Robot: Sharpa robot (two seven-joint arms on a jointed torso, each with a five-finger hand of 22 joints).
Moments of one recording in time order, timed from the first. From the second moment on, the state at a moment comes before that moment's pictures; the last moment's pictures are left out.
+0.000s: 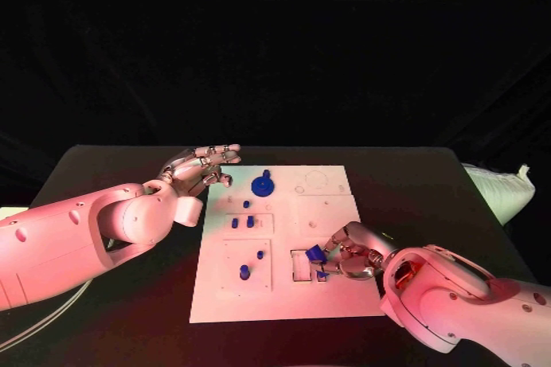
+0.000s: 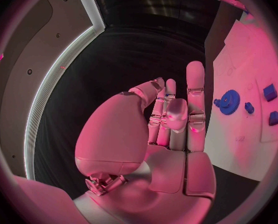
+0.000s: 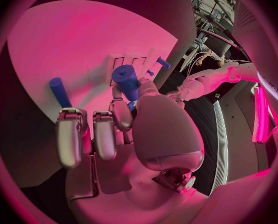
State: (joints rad) left arm 1.21 -0.88 -0.05 1.52 0.18 -0.15 0.34; left_hand 1.37 -0.12 0.47 -0.03 0.14 1.04 0.17 0.11 0.07 1.15 0.08 0.33 0.13 1.36 0.00 1.25 0.86 0.17 1.36 0.09 0.49 0.87; right arm 0.91 -1.02 0.02 1.99 -1.34 -0.47 -0.54; right_hand 1.31 -0.03 -0.09 0.29 0.45 1.07 0.08 0.24 0.19 1.42 0.01 1.15 1.25 1.46 -0.06 1.49 1.31 0.05 1.47 0.04 1.46 1.31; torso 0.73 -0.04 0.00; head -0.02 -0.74
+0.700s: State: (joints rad) left arm 1.21 -0.88 -0.05 1.52 0.18 -0.15 0.34; left_hand 1.37 -0.12 0.47 -0.03 0.14 1.04 0.17 0.11 0.07 1.15 0.08 0.33 0.13 1.36 0.00 1.25 0.86 0.17 1.36 0.09 0.49 0.87; right arm 0.91 -0.97 0.02 1.98 -1.33 -0.43 -0.57; right_hand 1.23 0.00 -0.14 0.29 0.46 1.10 0.07 0.27 0.23 1.43 -0.01 1.14 1.26 1.46 -0.08 1.50 1.31 0.05 1.47 0.03 1.47 1.31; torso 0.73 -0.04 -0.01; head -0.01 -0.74
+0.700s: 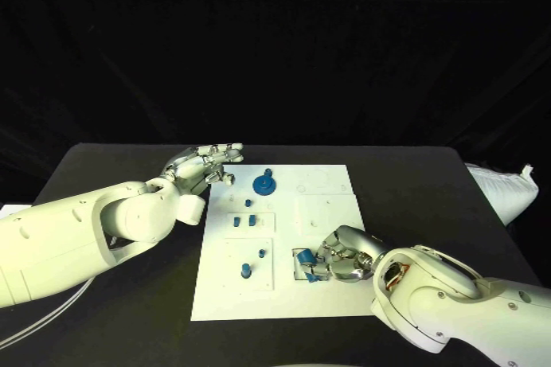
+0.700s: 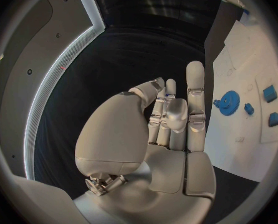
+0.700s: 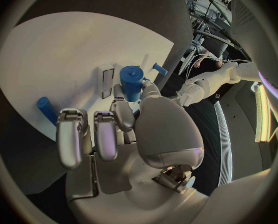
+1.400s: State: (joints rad) left arm 1.21 -0.88 -0.05 1.52 0.18 -0.15 0.34; left_hand 1.37 -0.12 0.47 -0.03 0.14 1.04 0.17 0.12 0.07 1.14 0.08 0.33 0.13 1.36 0.00 1.25 0.86 0.17 1.36 0.09 0.49 0.87; right arm 0.91 -0.95 0.02 1.96 -1.39 -0.42 -0.59; right_hand 1.10 -0.01 -0.24 0.29 0.12 1.11 0.06 0.29 0.27 1.44 -0.02 1.06 1.23 1.46 -0.08 1.50 1.31 0.05 1.47 0.03 1.46 1.31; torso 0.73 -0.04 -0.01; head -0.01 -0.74
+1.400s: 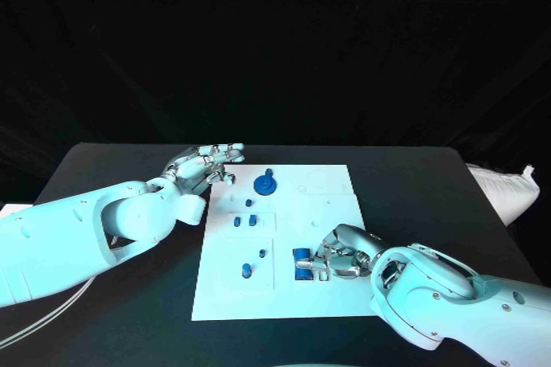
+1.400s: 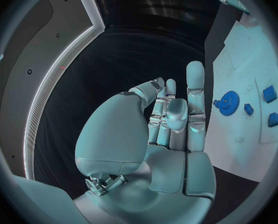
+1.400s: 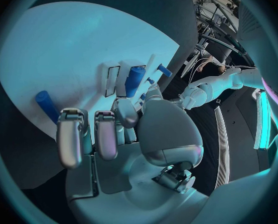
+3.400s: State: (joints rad) left arm 1.21 -0.88 -0.06 1.52 0.18 -0.15 0.33; left_hand 1.37 -0.12 0.47 -0.03 0.14 1.04 0.17 0.12 0.07 1.14 0.08 0.33 0.13 1.36 0.00 1.25 0.86 0.17 1.36 0.09 0.49 0.87; right arm 0.93 -1.20 0.01 2.00 -1.49 -0.41 -0.58; right_hand 1.33 0.03 -0.13 0.17 0.21 1.07 0.08 0.22 0.25 1.44 -0.01 1.05 1.25 1.47 -0.08 1.50 1.31 0.05 1.47 0.03 1.47 1.31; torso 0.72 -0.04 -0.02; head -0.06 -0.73
